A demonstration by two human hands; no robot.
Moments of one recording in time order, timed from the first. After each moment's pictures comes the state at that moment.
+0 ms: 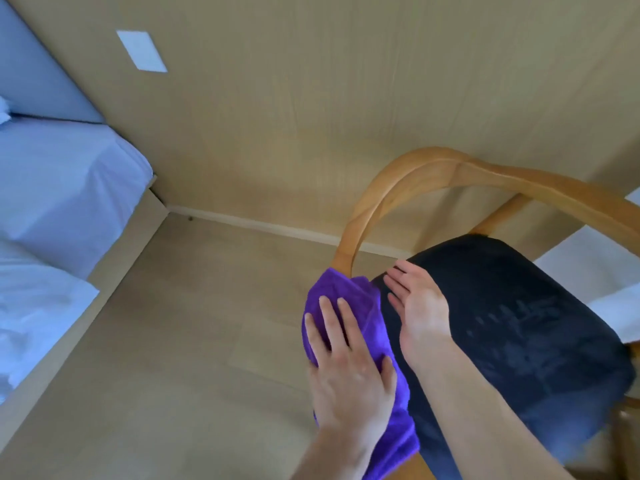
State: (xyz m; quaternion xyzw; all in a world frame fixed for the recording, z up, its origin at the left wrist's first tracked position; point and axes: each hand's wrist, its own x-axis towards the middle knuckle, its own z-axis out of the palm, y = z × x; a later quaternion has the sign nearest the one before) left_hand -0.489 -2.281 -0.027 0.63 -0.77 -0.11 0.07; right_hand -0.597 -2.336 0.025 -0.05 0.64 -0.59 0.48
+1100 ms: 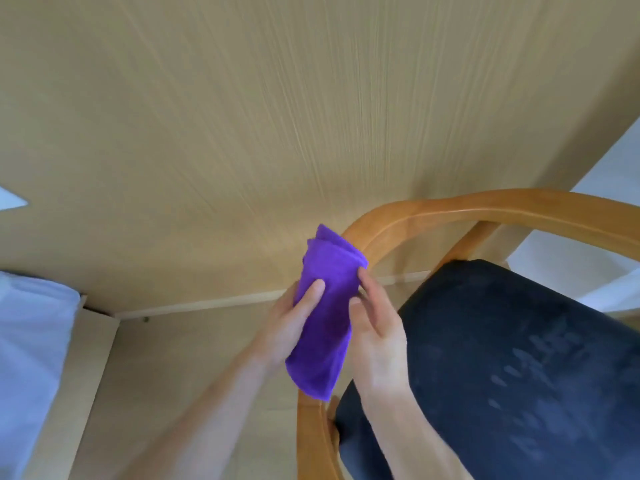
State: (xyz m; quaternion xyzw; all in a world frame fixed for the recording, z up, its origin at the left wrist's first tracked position) left_hand -0.553 -2.569 0.003 0.46 -0.62 -0.63 0.11; right_hand -0.637 -2.461 0.019 -0.11 0.66 -0.64 0.37
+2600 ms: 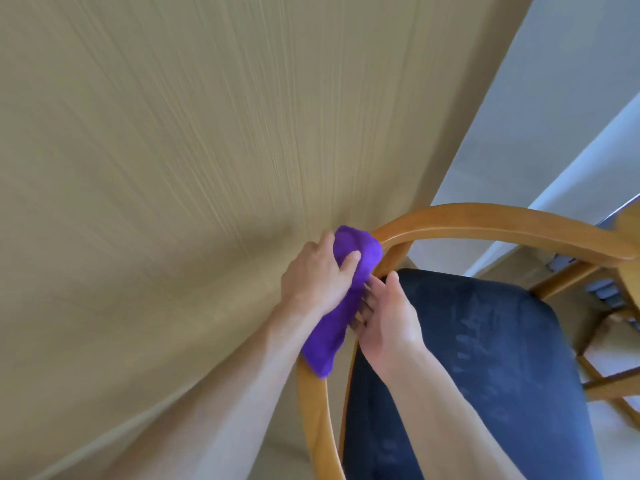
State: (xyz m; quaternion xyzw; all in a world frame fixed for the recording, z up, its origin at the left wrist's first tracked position) left_hand -0.713 -2.639 0.040 0.25 -0.93 -0.28 -0.02; right_hand -0.710 -2.518 0.031 0.22 0.51 -0.77 0.33
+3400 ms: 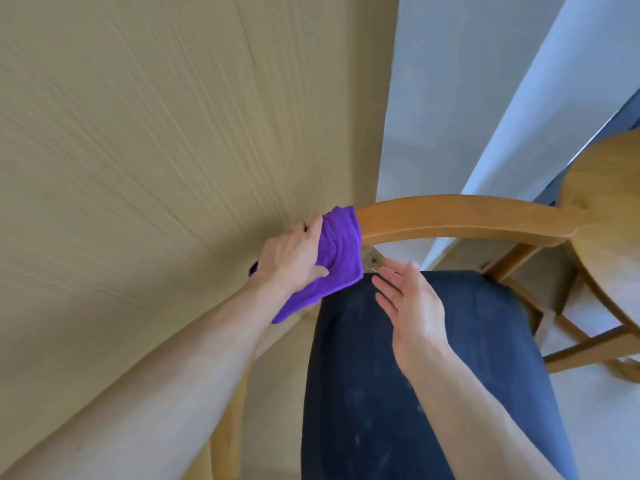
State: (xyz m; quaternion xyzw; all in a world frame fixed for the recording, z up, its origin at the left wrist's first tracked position) left_hand -0.873 -2.594 -0.007 0.06 -0.99 0.02 -0.11; right_hand -0.828 -2.411 0.010 0.24 0.57 -0.76 0.18
